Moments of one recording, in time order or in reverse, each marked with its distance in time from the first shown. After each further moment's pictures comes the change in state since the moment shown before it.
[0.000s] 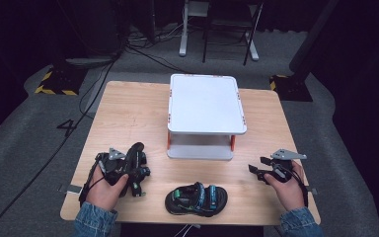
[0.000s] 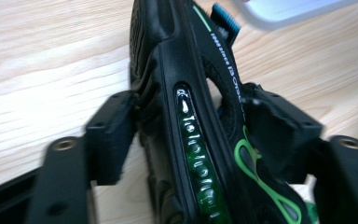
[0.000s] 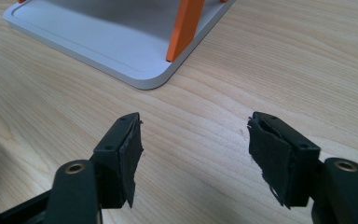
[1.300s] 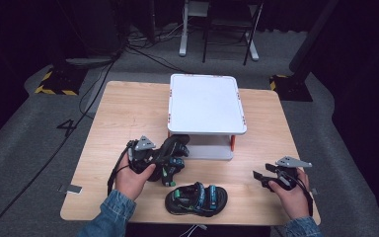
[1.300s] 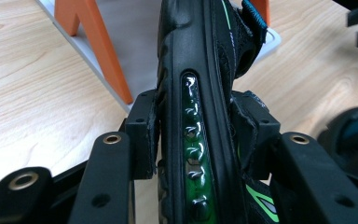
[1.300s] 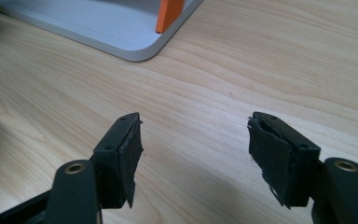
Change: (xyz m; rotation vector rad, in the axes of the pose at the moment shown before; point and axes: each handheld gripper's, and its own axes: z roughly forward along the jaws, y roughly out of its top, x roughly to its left) left arm -0.051 0.054 0.038 -0.168 -0.287 0.128; right arm 0.001 -0.021 -0.014 0.012 -0.038 0.031
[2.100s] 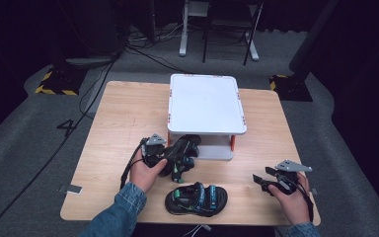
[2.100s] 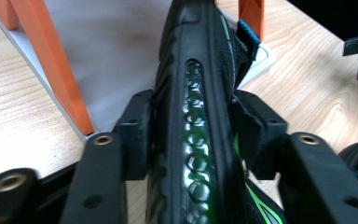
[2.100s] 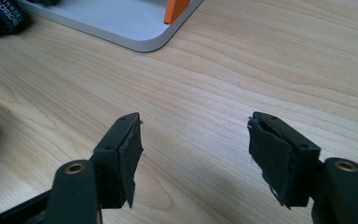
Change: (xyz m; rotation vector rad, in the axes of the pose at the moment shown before) left arm 0.003 0.000 0.043 -0.051 -0.099 -0.068; right arm 0.008 -0.006 -0.004 0.008 -0.002 -0.009
